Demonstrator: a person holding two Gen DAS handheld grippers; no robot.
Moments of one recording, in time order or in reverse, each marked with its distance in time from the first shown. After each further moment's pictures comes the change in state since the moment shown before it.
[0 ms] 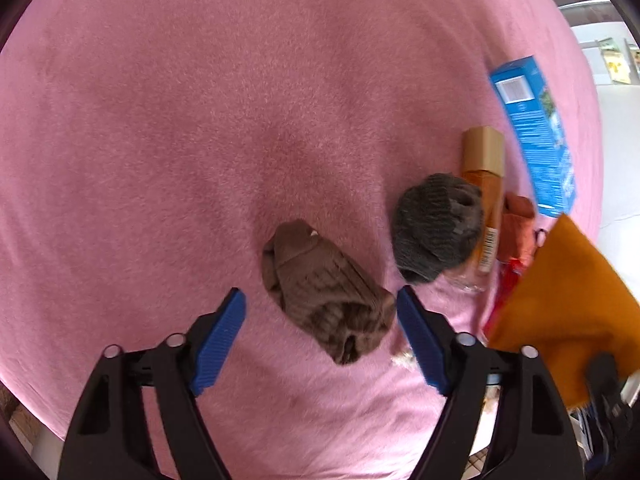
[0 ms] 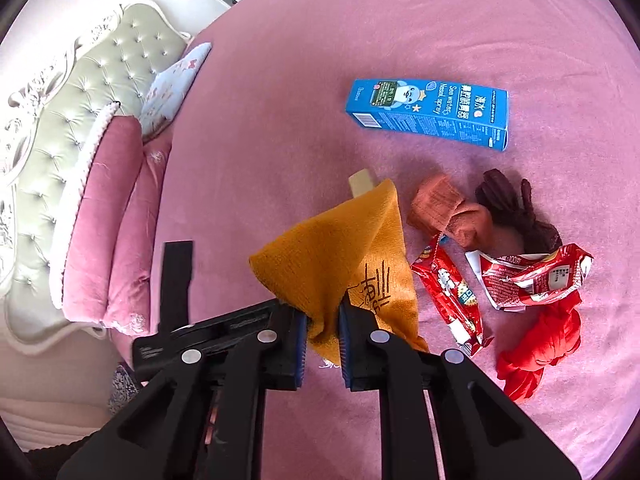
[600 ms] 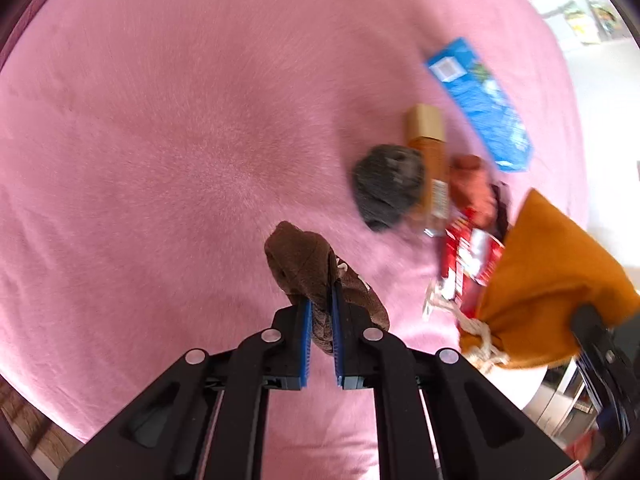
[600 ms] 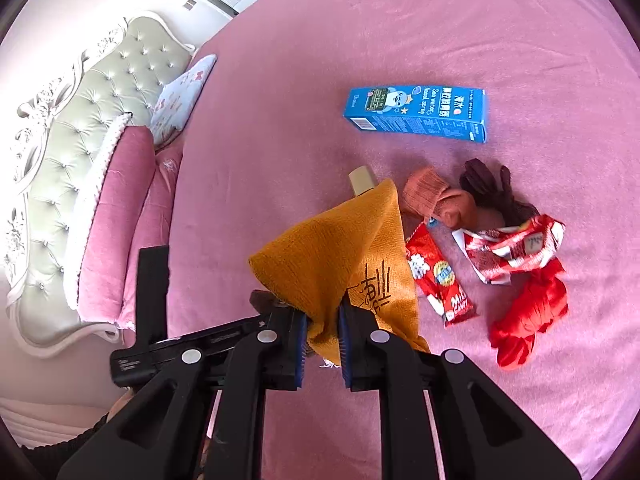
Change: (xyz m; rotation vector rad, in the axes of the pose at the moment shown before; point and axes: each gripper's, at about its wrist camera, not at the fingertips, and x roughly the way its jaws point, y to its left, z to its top) left arm -0.062 -0.020 -0.046 0.163 -0.067 -0.017; right arm -0.045 0.003 -0.031 0.035 -0.050 0.023
